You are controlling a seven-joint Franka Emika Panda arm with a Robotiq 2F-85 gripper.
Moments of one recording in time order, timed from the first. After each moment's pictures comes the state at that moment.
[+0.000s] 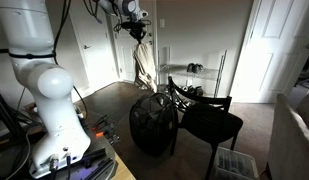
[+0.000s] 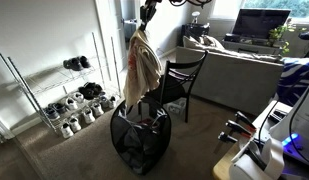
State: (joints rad) arm 0.25 0.11 0.17 -1.82 0.09 2.33 -0.20
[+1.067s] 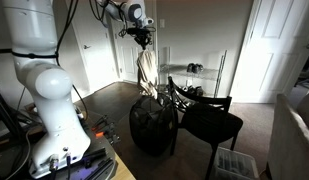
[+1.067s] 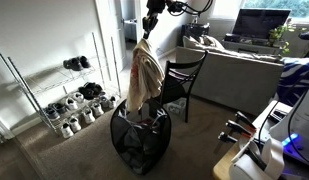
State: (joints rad) arm 0.21 0.18 0.17 -1.80 0.10 2.32 -0.20
